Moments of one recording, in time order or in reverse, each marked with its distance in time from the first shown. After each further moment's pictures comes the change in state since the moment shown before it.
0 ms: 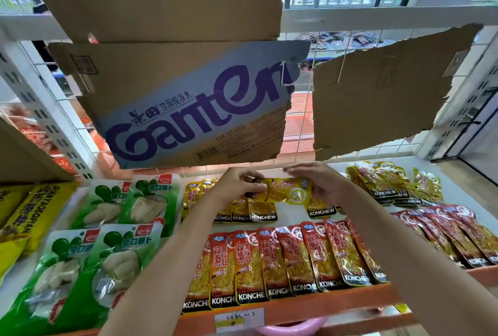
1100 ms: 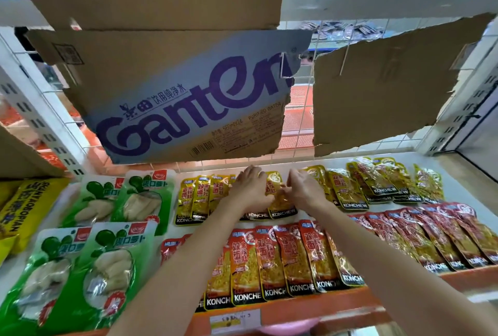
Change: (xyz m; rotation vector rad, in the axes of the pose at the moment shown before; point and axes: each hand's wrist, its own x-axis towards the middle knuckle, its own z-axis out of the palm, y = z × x) left_hand 0.018 -0.007 0.042 1.070 -0.024 0.064; right_hand 0.031 0.047 0.023 -1.159 0.372 -0.175
